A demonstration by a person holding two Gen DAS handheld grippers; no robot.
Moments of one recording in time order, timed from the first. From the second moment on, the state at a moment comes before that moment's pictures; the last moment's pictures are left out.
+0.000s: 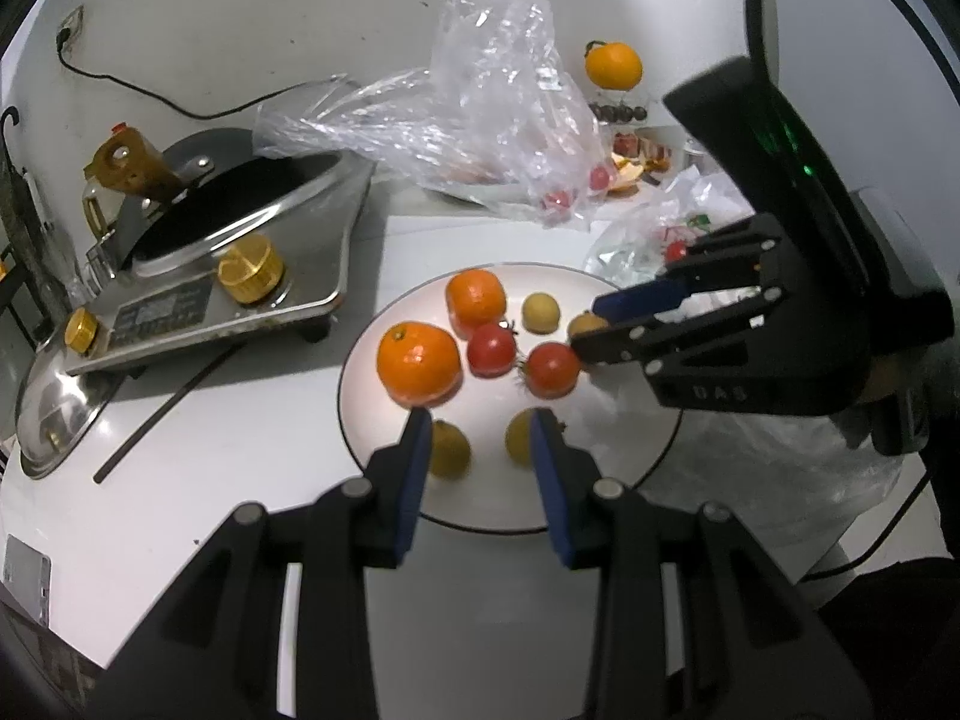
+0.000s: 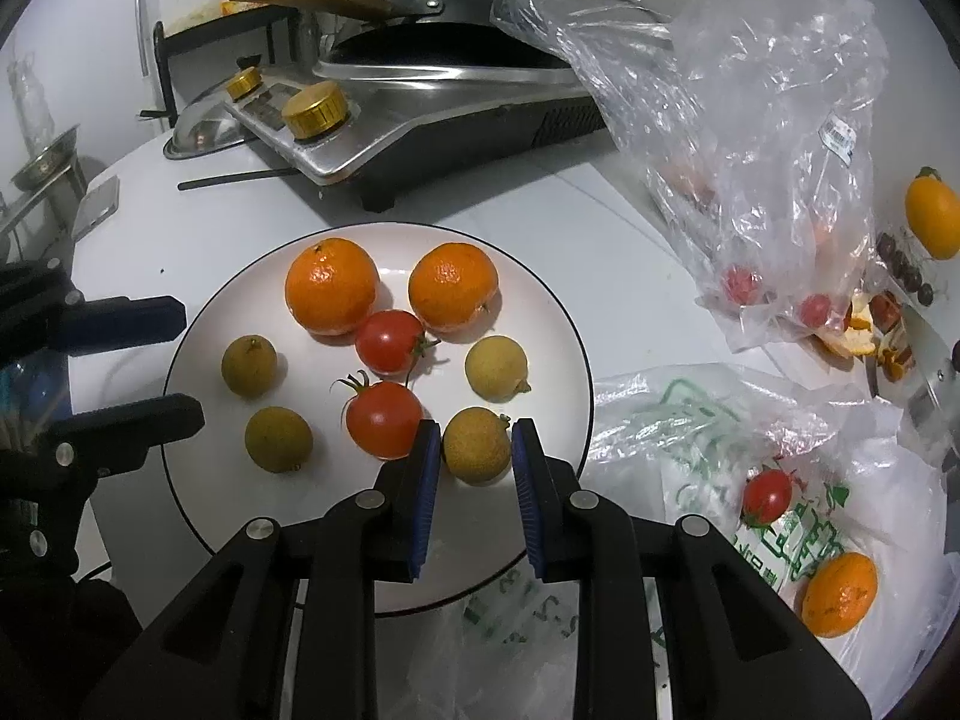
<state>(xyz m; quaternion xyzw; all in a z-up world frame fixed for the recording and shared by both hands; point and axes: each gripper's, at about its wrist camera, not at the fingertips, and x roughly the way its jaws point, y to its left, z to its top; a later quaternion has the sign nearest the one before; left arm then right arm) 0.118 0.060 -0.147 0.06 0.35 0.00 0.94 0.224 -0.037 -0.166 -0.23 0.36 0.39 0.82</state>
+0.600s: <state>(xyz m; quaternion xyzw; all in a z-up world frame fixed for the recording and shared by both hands) 0.122 0.048 -0.140 0.05 0.34 -0.01 0.94 0.219 -0.061 -0.149 -0.20 0.34 0.38 0.84</state>
